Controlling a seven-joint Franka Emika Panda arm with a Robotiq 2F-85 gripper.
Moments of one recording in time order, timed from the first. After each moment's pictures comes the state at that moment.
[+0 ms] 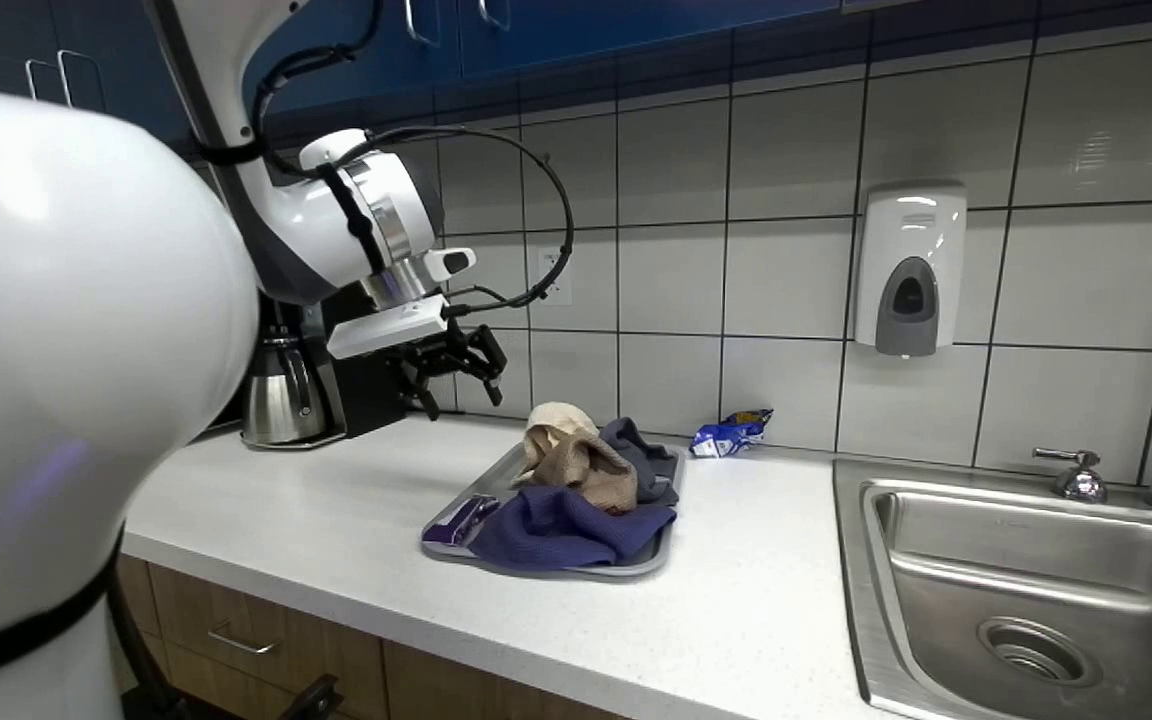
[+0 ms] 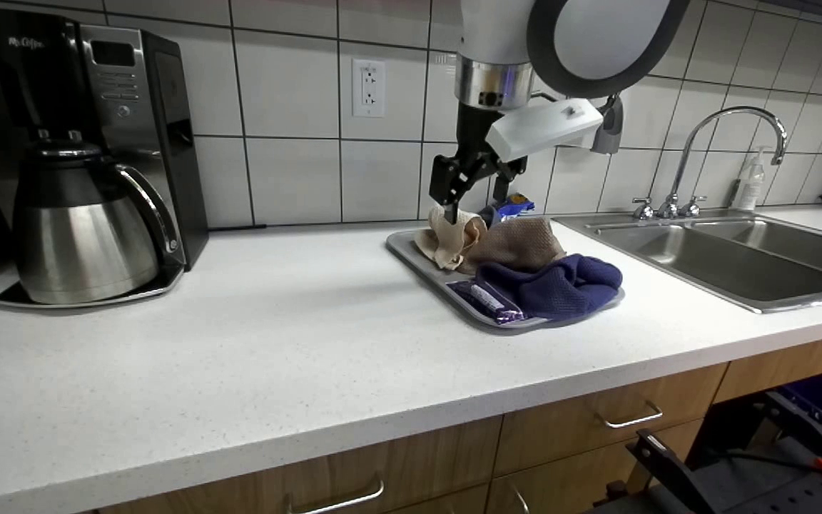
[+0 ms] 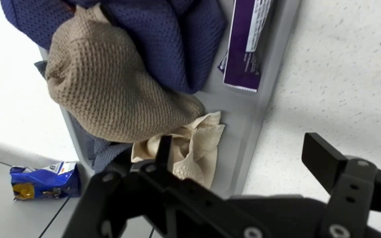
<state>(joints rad) 0.46 0.01 -0.17 -2.48 -0.69 2.71 0.59</state>
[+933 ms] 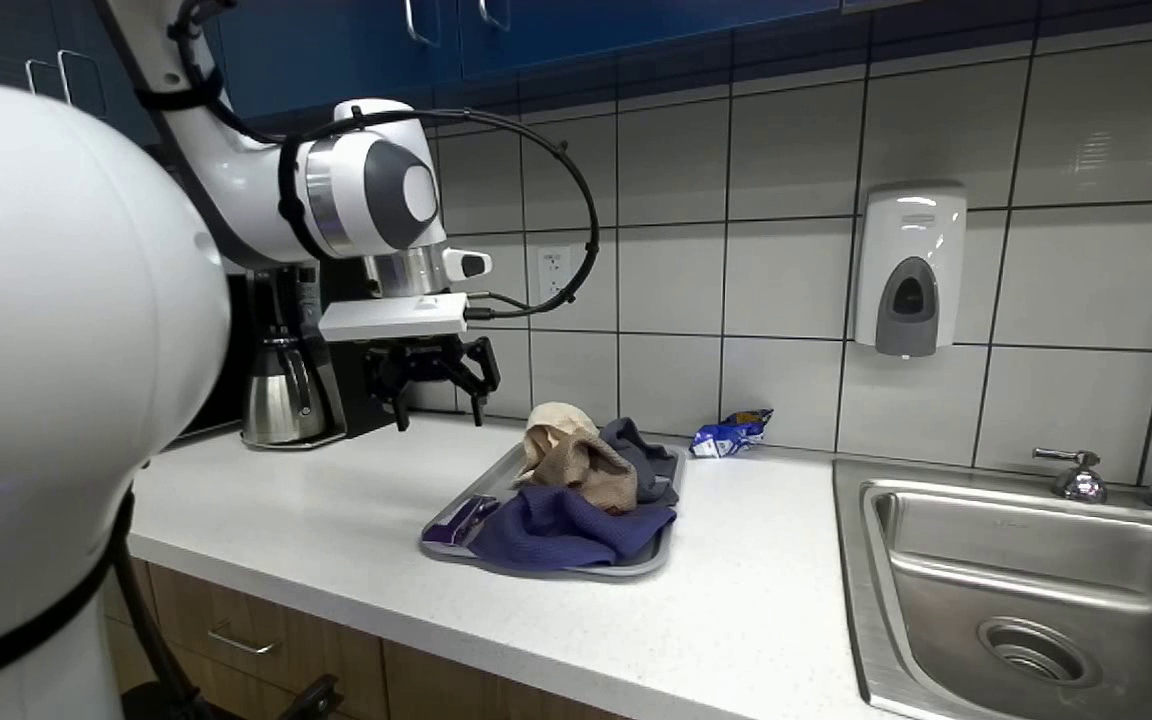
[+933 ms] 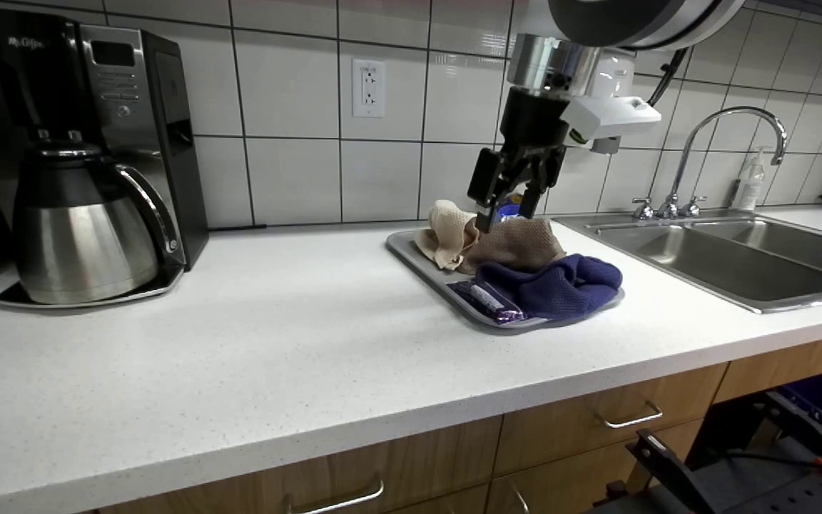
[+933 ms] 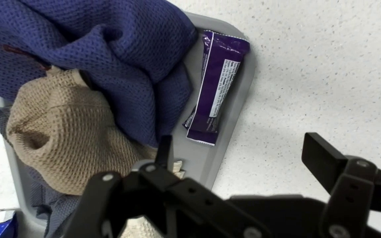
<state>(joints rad) 0.27 -0.16 0.00 -2.66 -0.11 2.72 -0.08</state>
